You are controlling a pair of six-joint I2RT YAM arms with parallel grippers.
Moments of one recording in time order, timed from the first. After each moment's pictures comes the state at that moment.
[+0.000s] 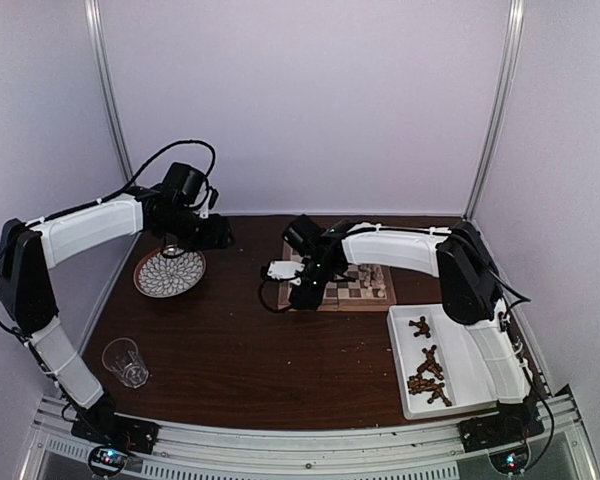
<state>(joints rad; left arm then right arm) -0.47 1.68 1.40 -0.57 0.05 -0.39 0.84 2.34 1.96 -0.75 -0.01 -0.52</state>
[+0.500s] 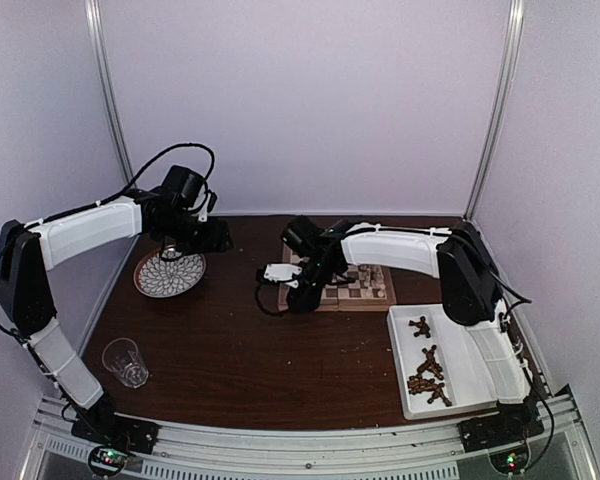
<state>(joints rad) -0.47 1.66 1.36 -0.58 0.04 -0.39 0.85 2.35 1.97 -0.79 -0.12 -0.52</state>
